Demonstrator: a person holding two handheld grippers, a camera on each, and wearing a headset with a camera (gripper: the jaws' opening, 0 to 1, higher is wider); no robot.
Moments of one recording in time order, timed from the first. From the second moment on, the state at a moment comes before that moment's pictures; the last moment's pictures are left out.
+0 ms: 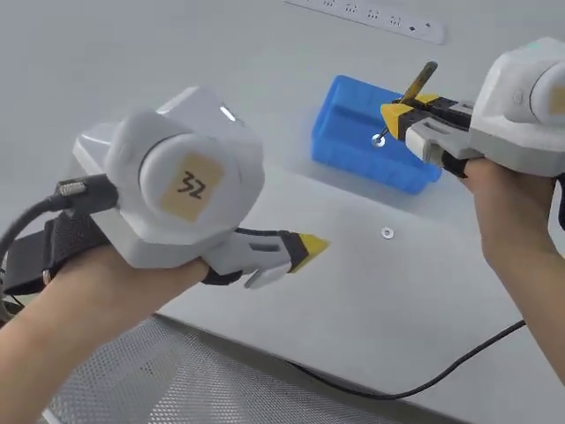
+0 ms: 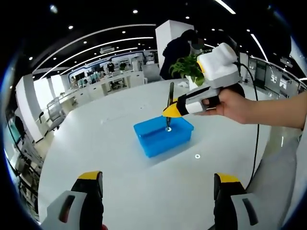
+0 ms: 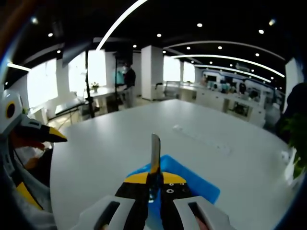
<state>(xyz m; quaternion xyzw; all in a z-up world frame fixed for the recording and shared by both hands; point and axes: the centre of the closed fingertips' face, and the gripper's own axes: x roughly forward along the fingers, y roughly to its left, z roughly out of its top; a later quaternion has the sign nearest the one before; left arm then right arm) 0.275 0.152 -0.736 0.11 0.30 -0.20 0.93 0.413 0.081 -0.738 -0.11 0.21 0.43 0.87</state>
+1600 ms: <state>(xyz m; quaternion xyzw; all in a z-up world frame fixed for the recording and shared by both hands) 0.268 0.149 -0.750 0.12 0.33 -0.21 0.91 0.426 0.079 -0.807 -0.10 0.27 0.42 0.86</state>
